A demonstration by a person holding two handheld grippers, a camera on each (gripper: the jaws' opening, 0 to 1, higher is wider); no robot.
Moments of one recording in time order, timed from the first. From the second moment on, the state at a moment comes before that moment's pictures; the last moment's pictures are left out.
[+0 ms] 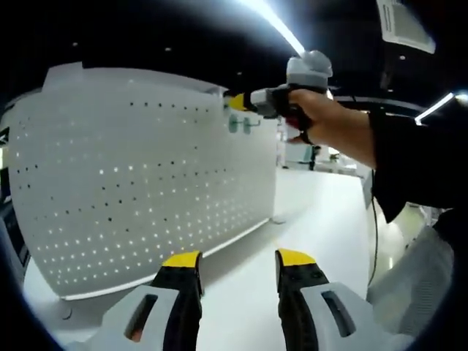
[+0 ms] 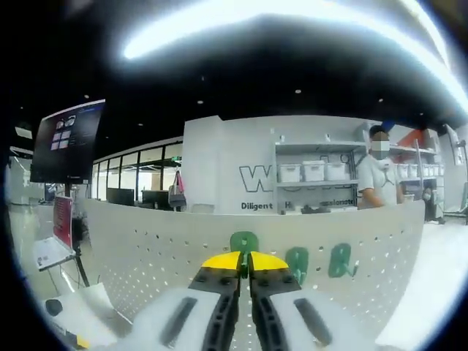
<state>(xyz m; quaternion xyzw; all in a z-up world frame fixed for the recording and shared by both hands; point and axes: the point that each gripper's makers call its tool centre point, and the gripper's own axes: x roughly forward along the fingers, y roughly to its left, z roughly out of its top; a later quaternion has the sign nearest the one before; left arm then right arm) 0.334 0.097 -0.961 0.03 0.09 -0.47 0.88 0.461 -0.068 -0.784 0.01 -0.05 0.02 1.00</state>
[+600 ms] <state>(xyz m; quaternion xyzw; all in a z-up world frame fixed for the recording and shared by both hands) 0.333 0.096 -0.965 0.03 0.10 -0.47 0.87 0.479 -0.072 -0.797 0.03 -0.04 0.01 1.00</state>
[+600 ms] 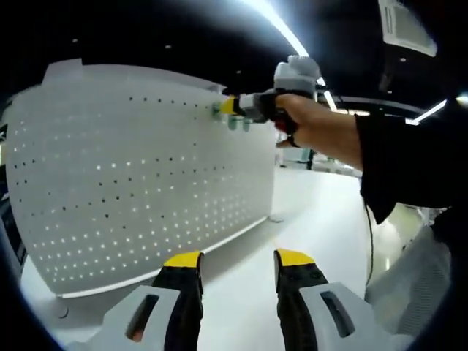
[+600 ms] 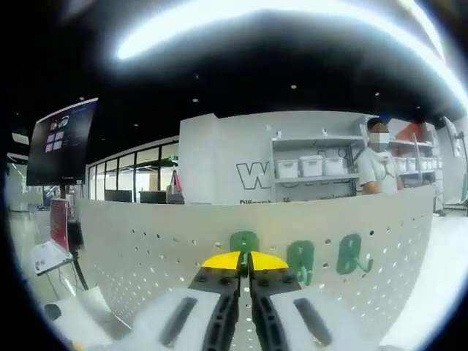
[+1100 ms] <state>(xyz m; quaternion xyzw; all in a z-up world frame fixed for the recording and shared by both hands) 0.333 0.096 -0.968 0.02 0.10 -0.48 0.87 0.473 -0.073 -0.793 0.03 -0.07 0.01 1.00</state>
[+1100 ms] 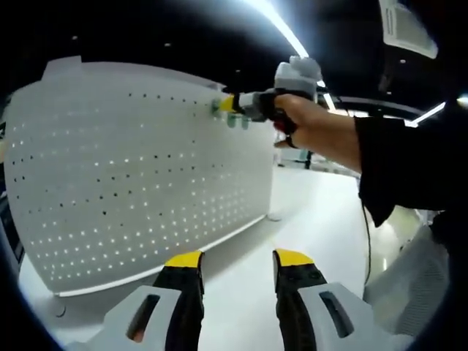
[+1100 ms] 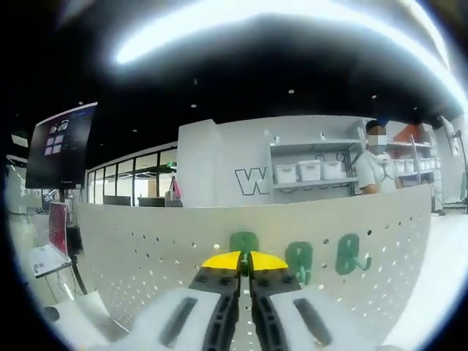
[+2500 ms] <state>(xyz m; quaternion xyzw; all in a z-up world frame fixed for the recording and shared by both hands) 0.336 0.098 -0.972 0.02 0.11 -0.48 0.87 0.483 -0.075 -0.803 0.02 -0.15 0.00 0.99</state>
